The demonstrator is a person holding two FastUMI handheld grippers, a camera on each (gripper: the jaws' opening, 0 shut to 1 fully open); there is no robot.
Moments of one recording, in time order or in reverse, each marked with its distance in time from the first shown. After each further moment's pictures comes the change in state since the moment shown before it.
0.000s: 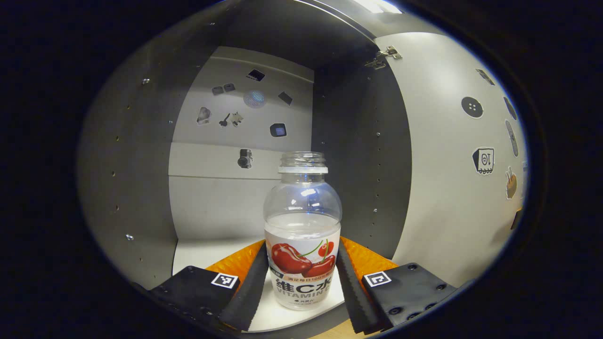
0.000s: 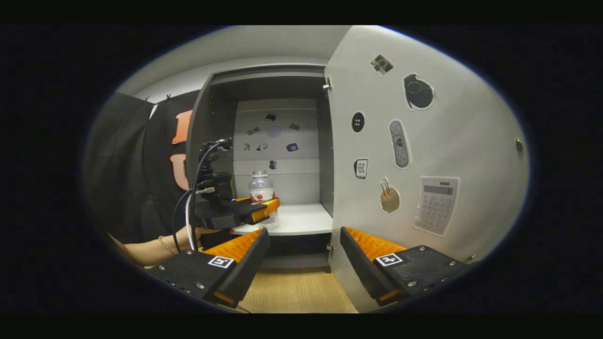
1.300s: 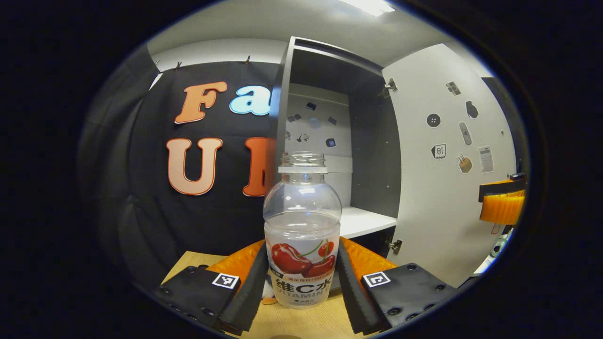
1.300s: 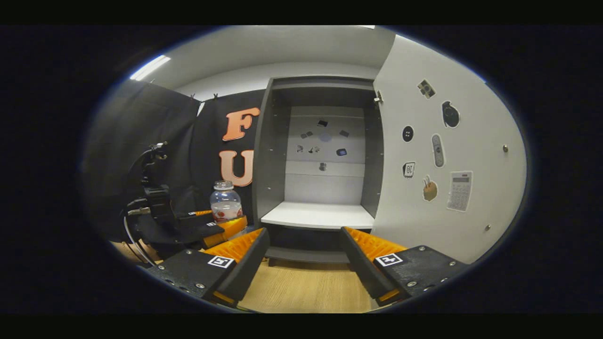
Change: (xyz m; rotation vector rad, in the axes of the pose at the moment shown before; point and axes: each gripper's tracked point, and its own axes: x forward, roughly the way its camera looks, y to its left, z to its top) left arm -0.271 0.047 -0.030 0.028 -0.025 0.296; right arm -0.057 0.086 -0.020 -0.065 -0.059 0.223
